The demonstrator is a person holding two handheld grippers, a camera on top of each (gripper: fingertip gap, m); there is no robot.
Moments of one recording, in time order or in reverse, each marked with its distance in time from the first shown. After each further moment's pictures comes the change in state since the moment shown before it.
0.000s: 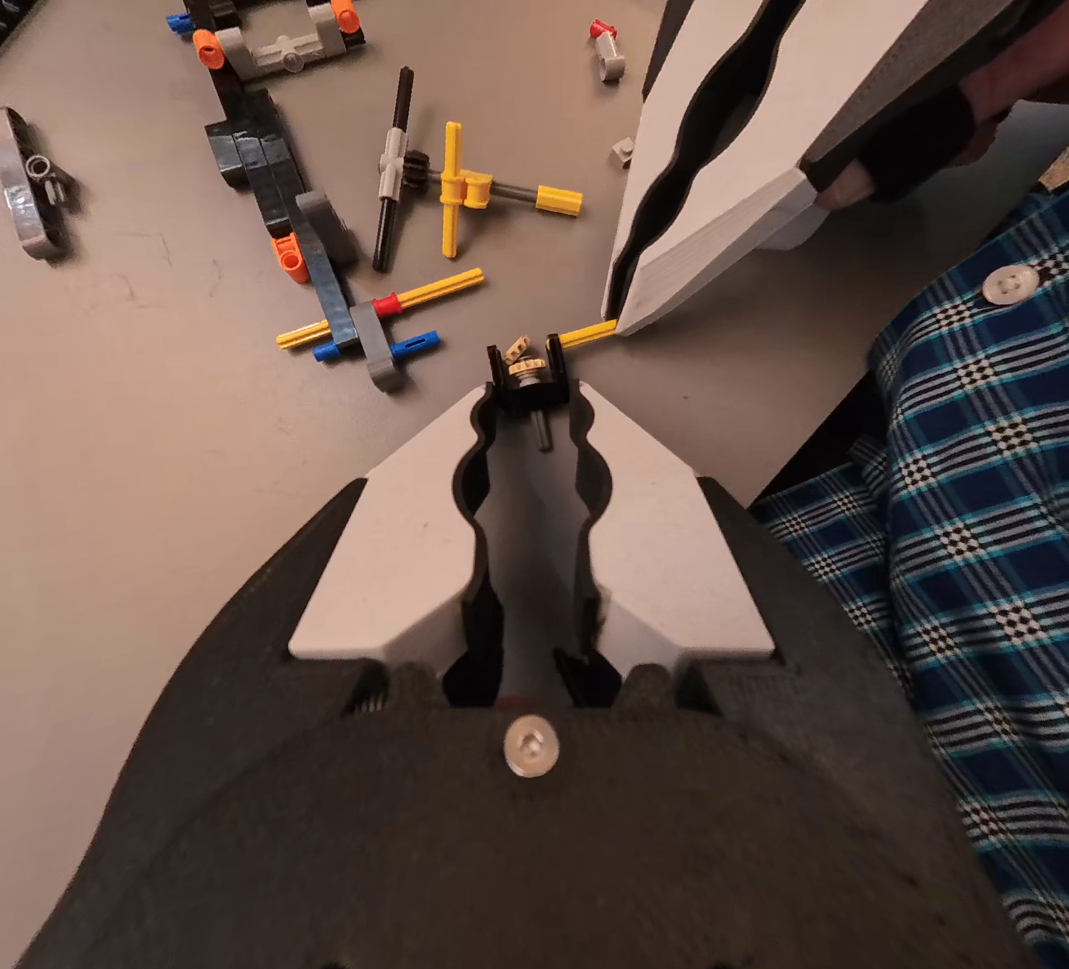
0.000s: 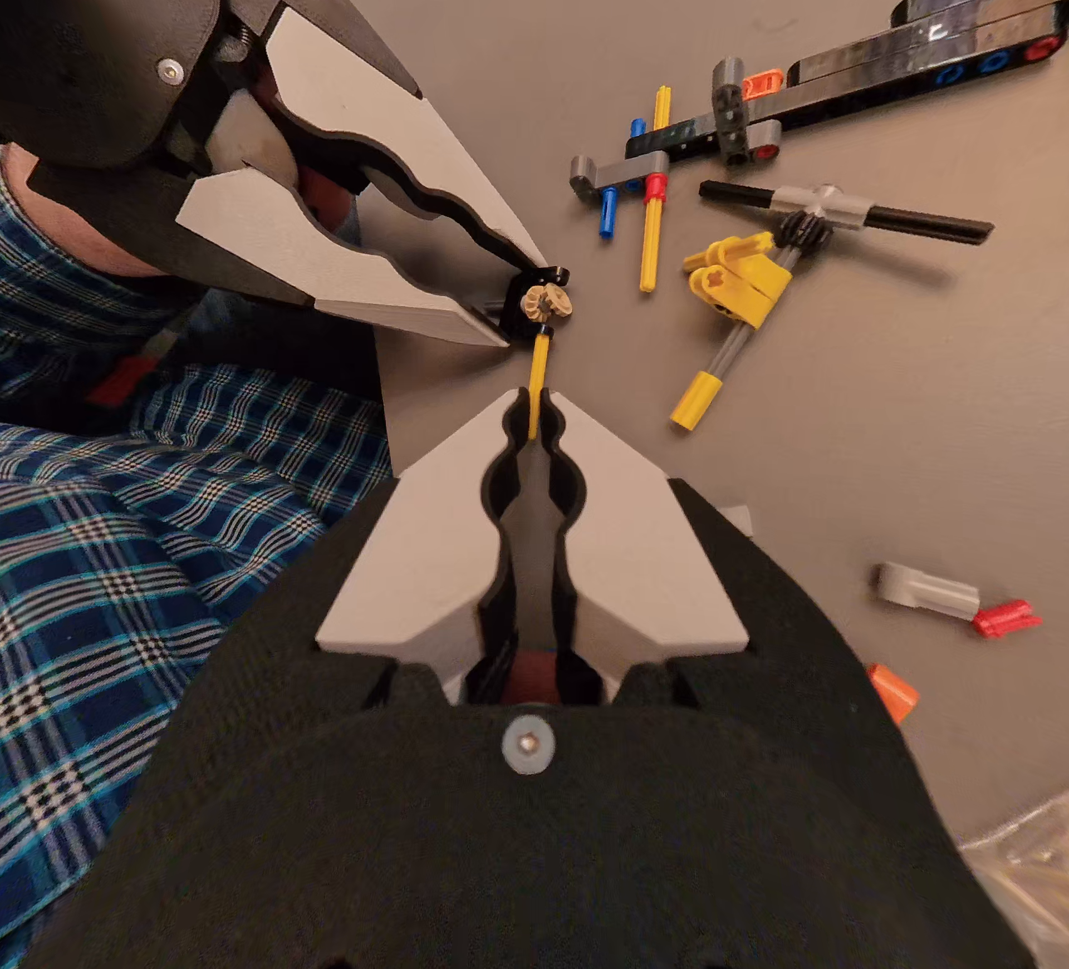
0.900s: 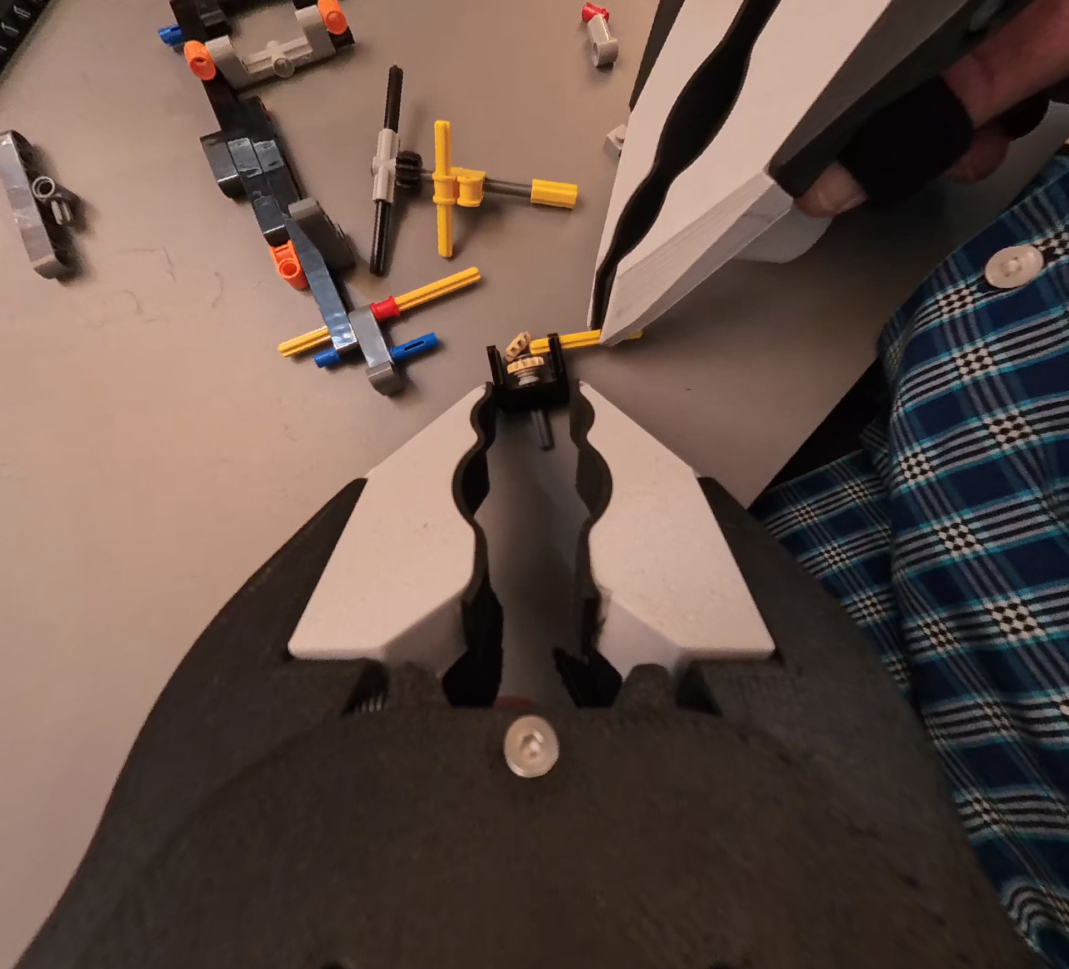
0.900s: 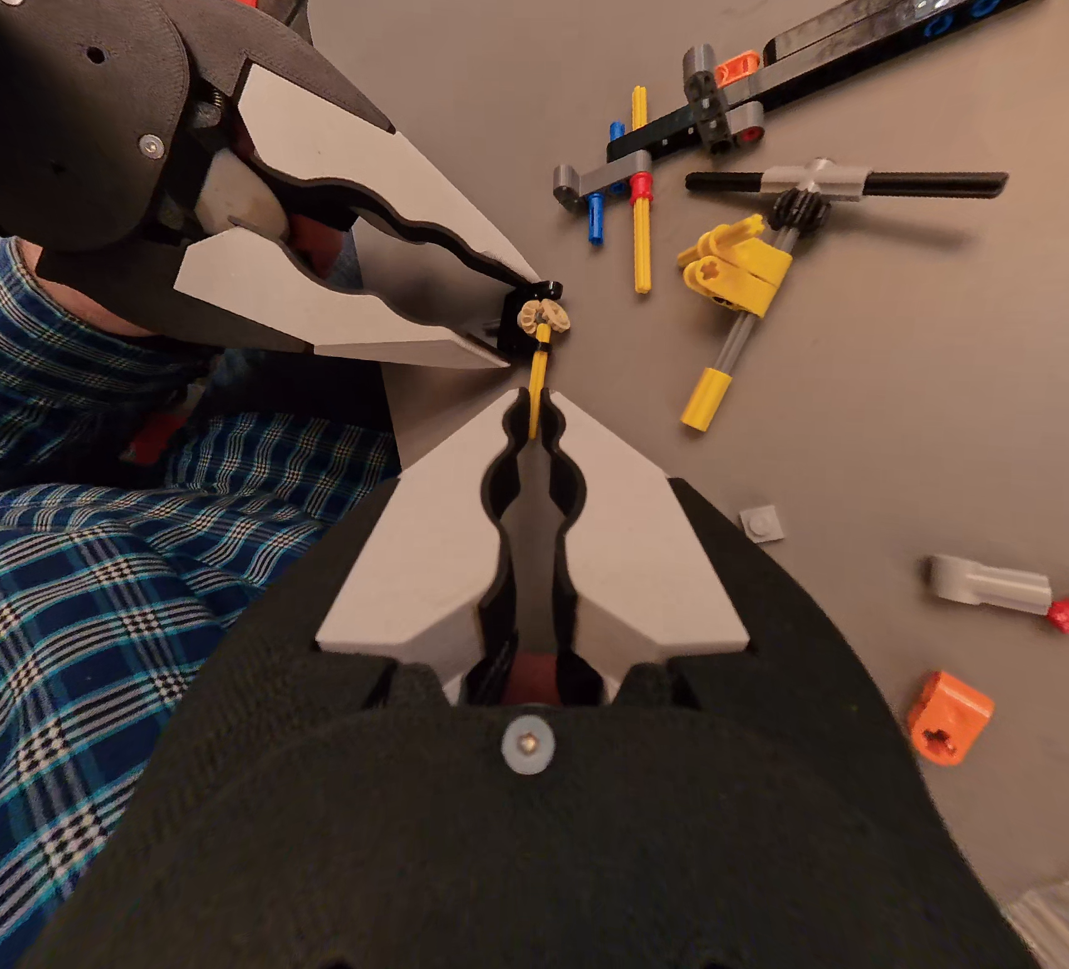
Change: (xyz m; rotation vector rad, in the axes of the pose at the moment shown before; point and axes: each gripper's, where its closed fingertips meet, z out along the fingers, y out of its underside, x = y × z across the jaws) left arm -0.001 0.003 0.000 -0.024 -0.013 0.048; right arm -0.001 -0.003 0.006 0.038 0.005 0.116
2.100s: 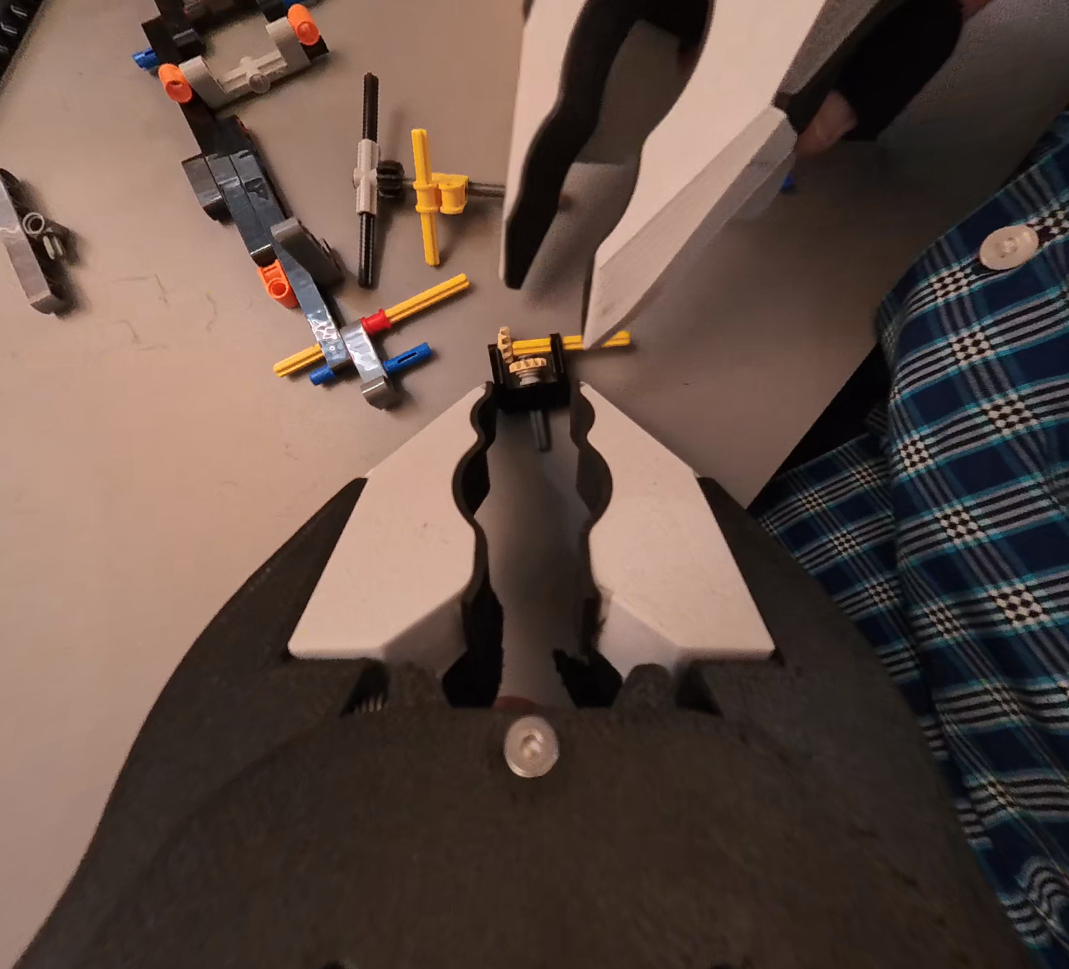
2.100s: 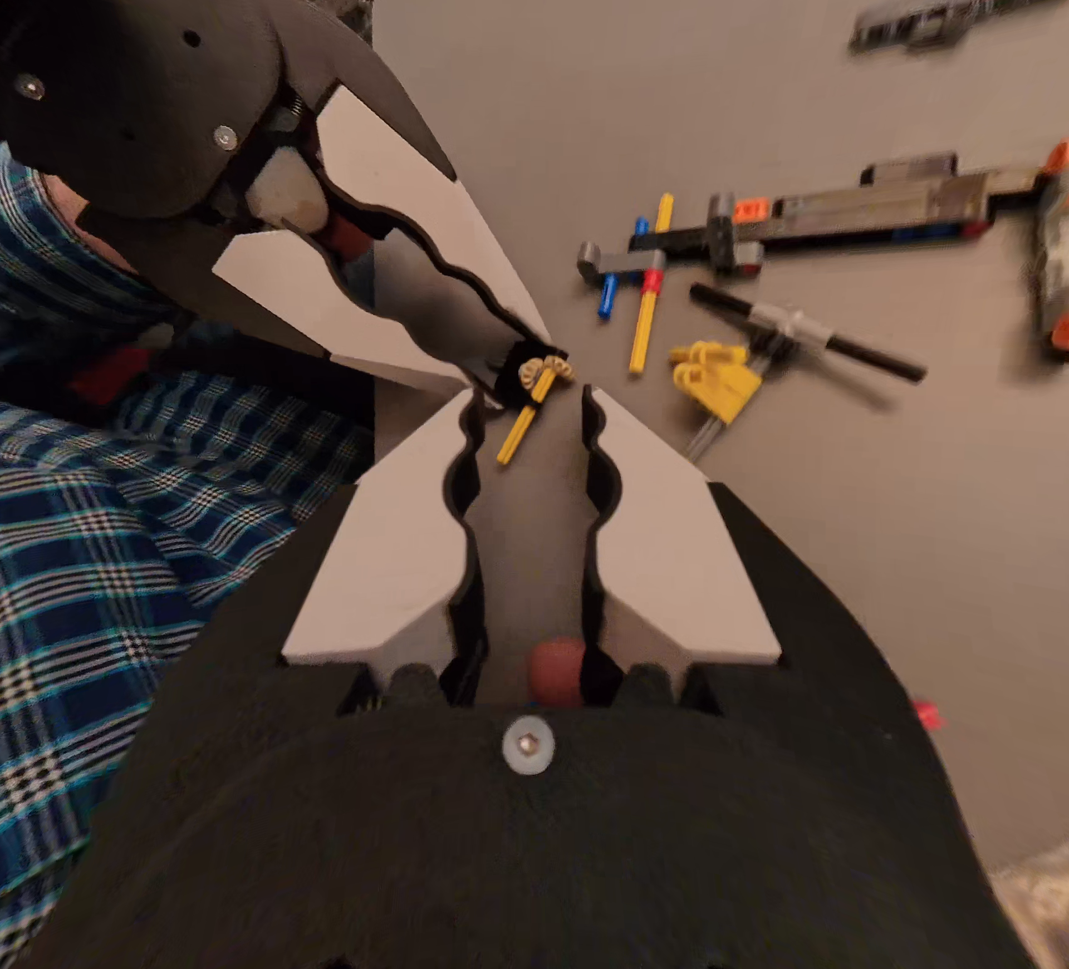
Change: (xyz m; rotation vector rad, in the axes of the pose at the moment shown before) left arm 0.003 -0.002 0.000 -0.025 0.012 0.062; right arm 0.000 -0.021 -0.004 0.023 -0.037 -0.252
